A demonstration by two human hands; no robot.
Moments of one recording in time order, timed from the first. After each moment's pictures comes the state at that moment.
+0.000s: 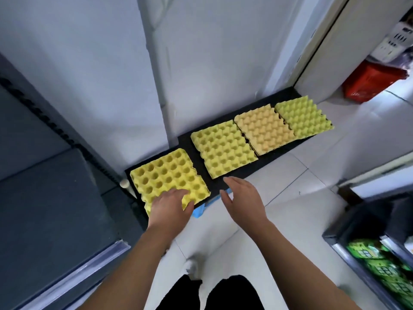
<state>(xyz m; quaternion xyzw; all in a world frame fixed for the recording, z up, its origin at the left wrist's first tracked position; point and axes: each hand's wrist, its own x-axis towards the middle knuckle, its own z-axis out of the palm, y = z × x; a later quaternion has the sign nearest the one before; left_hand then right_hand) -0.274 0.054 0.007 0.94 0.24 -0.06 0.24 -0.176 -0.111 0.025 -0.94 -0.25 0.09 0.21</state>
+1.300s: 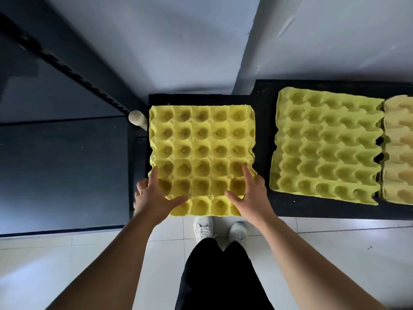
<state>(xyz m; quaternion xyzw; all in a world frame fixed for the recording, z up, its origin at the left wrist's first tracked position) -0.233 0.137 -0.302 0.63 0.66 -0.16 0.37 -0.022 0.010 -0.313 -0.83 -0.28 0.46 0.15</state>
